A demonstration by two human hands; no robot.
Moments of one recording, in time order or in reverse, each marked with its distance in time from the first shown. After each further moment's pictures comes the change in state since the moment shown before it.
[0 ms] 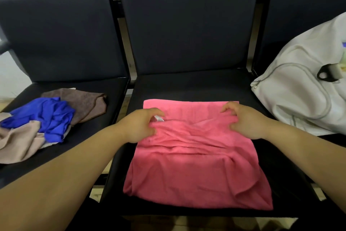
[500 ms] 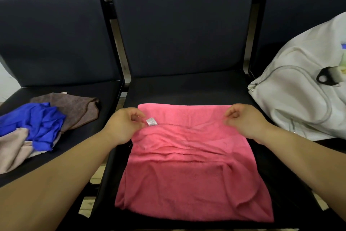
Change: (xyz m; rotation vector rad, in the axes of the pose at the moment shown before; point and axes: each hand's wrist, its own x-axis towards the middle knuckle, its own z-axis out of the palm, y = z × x) left_hand 0.010 -0.018 0.003 -0.313 0.308 -0.214; right_hand 0.018 0.012 0.010 0.332 0.273 0.126
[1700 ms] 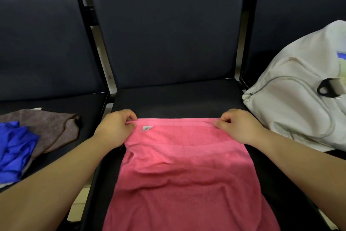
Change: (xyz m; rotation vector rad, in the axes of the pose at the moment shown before) left_hand 0.071 -0.010 0.006 0.240 0.054 0.125; right_hand 0.039 0.004 -0.004 -0.362 0.043 -0.184
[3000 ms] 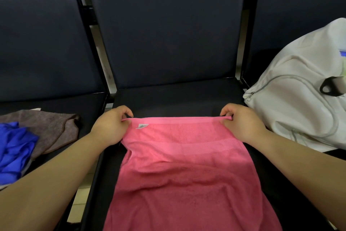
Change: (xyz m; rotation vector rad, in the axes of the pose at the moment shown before) left_hand 0.008 -0.006 -0.007 0.054 -0.003 -0.039; right_hand 0.006 0.007 0.007 0.070 0.147 0.035
